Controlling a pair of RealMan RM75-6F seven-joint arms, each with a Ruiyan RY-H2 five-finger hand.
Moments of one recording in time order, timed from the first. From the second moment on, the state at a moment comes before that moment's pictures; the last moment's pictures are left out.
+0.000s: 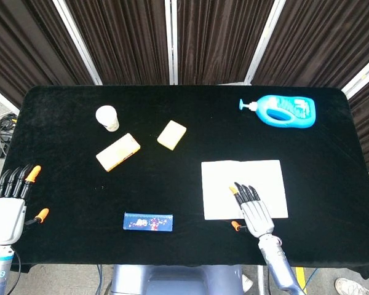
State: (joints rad) left arm -0.08 -1.25 -0.05 -1.66 1.59 1.60 0.26; right arm 0.28 -1.70 0.07 -1.40 -1.43 1.21 -0.26
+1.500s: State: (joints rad) left arm -0.07 -1.26 -0.06 -1.65 1.61 1.62 0.22; right arm 0.29 -1.91 0.13 -1.21 -1.44 1.36 -0.06
